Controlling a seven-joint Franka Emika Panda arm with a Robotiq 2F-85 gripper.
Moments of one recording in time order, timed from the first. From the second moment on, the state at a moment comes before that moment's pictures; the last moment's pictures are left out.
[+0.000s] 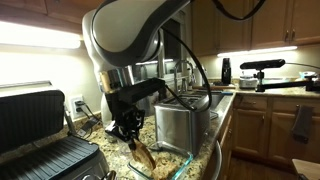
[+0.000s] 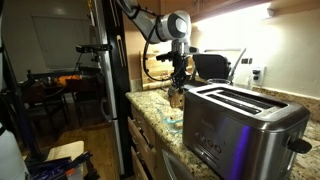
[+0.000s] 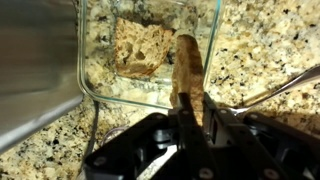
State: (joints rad) arm 0.17 0.30 0.10 -1.82 -0.14 2.04 0.35
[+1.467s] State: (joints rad) arm 0.18 -0.05 0.16 -2.01 -0.28 2.04 0.78
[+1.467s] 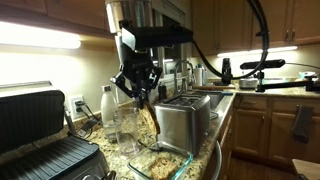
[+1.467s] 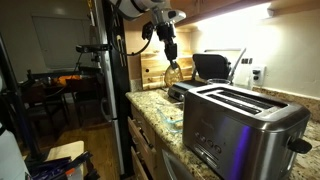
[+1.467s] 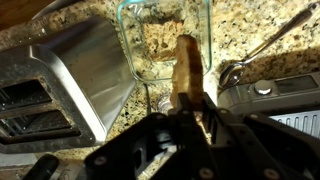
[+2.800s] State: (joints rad) arm 0.03 -0.21 0.14 -2.05 -0.30 1.97 1.12
